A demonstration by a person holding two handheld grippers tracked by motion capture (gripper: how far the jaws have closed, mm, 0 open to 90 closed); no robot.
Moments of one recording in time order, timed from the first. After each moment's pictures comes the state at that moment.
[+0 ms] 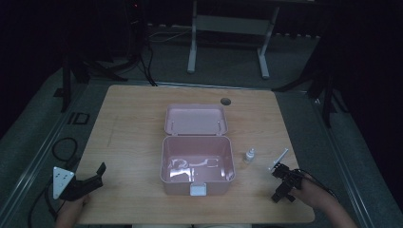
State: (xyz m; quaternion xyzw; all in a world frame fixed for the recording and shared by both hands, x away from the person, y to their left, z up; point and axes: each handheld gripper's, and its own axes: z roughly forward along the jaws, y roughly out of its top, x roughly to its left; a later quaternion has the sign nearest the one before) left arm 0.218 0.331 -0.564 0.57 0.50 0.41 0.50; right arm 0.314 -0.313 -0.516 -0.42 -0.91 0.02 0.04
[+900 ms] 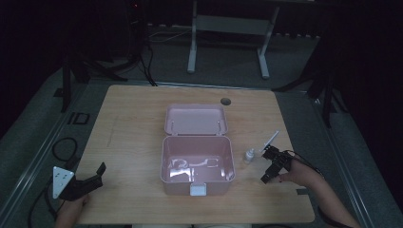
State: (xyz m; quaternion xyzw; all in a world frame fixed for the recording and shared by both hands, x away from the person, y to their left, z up) left arm 0.218 0.332 -0.564 0.58 0.50 0.41 0.50; right arm 0.365 -0.285 -0.498 -0.41 -0.91 -0.02 0.02
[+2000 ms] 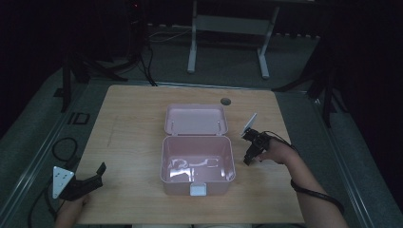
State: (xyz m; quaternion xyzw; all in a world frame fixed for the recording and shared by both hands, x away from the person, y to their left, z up) left arm 0.218 0.332 -0.564 0.58 0.50 0.41 0.50; right arm 0.430 -0.228 -0.501 -0.39 -0.92 0.00 0.04
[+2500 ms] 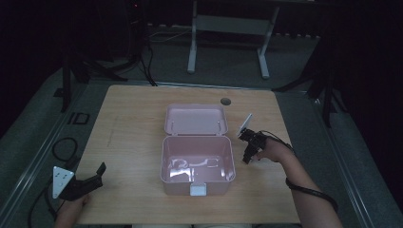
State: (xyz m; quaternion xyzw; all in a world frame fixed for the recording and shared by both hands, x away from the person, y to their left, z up) left arm 0.218 0.332 -0.564 0.58 0.50 0.41 0.50; right arm 0.434 -0.218 -0.506 -0.37 -0.93 0.01 0.04
